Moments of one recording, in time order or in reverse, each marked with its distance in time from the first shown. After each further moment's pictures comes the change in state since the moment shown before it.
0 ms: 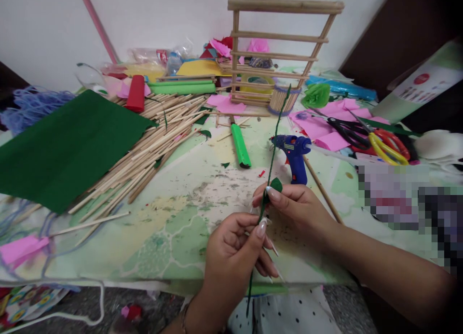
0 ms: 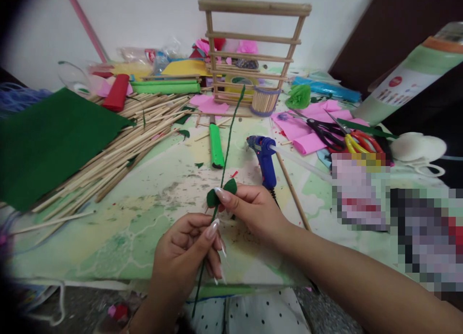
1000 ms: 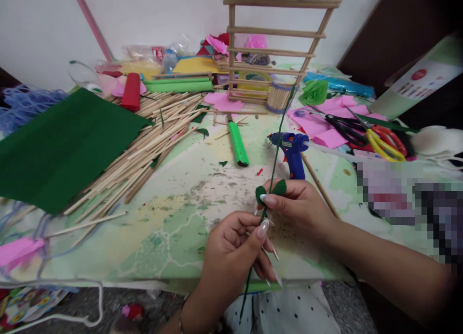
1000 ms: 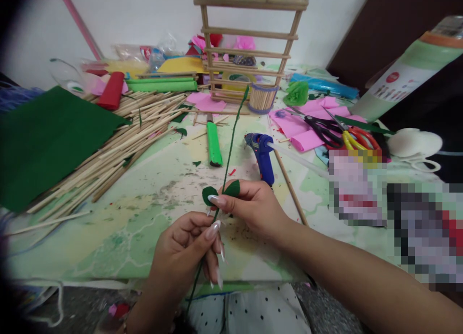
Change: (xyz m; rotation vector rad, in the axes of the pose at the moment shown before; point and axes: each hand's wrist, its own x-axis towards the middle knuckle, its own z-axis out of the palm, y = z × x) left_hand 0.002 0.001 -0.001 -0.097 -0.095 -0.106; right_hand 0.000 -0.005 0.001 0.001 0.013 -0.078
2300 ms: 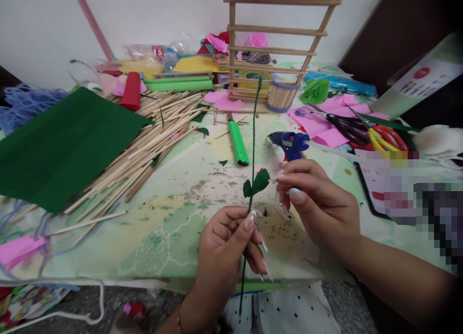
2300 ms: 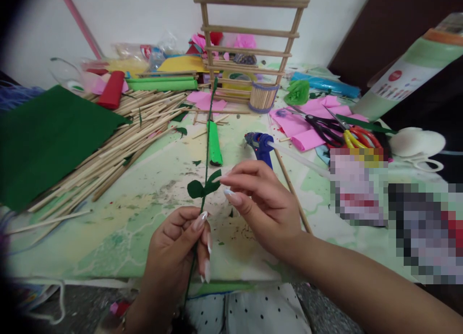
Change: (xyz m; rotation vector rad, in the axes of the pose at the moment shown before) left_hand -0.002 0.002 -0.003 -0.047 0.074 0.133; right_hand -0.016 -0.006 -0.005 -0.403 0.120 -0.597
